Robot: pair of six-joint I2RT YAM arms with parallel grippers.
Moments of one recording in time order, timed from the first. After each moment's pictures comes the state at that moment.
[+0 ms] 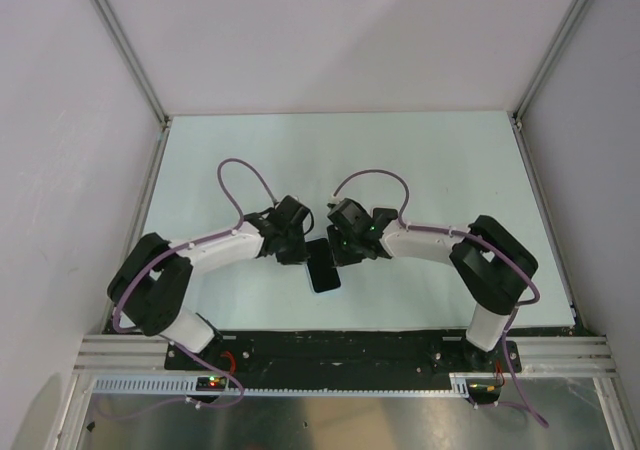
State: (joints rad) left arm -0.68 1.52 0.84 -0.44 -0.05 -0.78; right arm 0.88 1.76 1.04 -0.28 -0.03 0.60
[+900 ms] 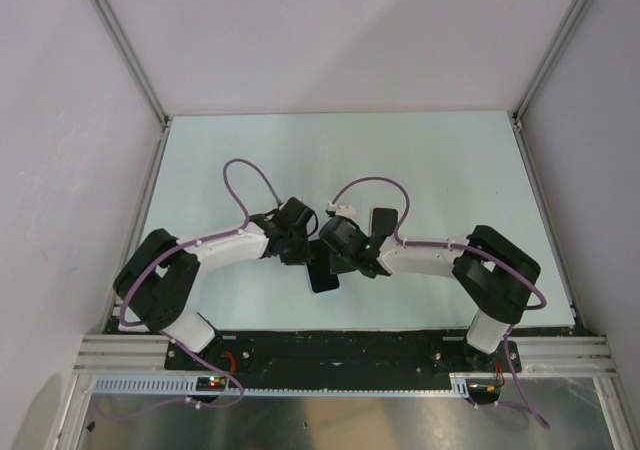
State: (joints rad) left arm -0.71 1.57 0.84 -0.40 -0.05 -0.80; right arm 1.01 1.73 0.97 -0.19 0.21 0.71
